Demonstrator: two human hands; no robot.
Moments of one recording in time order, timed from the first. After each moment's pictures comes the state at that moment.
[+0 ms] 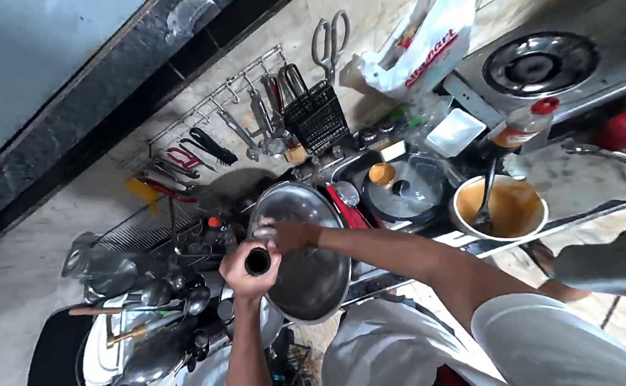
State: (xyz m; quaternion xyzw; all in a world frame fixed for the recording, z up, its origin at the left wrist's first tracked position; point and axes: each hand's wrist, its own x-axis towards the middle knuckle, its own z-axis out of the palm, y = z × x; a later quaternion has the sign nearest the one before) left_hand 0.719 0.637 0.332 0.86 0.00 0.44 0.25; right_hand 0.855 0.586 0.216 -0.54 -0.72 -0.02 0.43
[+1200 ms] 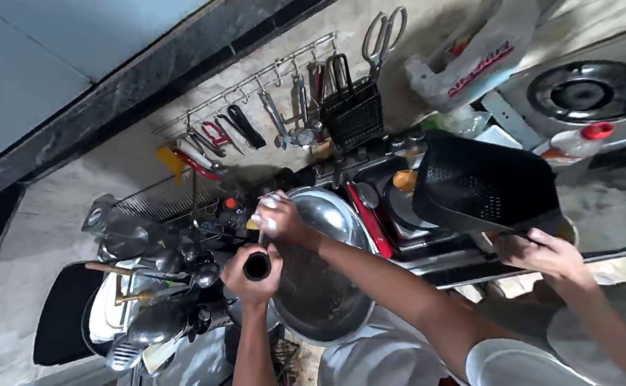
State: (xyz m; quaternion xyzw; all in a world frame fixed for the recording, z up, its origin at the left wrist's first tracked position) left_hand 0.661 0.641 0.336 0.82 0.09 0.53 0.21; right_hand 0.805 0.653 0.240 -0.59 -0.49 -0.20 0.61
